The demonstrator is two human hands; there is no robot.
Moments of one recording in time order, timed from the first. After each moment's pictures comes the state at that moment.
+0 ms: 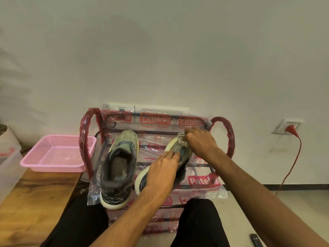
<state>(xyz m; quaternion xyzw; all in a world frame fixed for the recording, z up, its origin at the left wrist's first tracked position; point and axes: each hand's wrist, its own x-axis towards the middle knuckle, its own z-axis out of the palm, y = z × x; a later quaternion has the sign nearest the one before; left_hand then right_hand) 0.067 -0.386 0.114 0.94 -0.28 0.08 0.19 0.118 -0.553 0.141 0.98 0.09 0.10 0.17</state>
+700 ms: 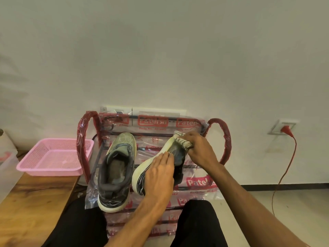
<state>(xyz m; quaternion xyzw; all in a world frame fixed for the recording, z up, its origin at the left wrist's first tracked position) 0.047 -0.382 0.116 0.95 -0.21 0.11 0.22 0.094 -0.551 0.129 0.96 0.01 0.16 -0.21</state>
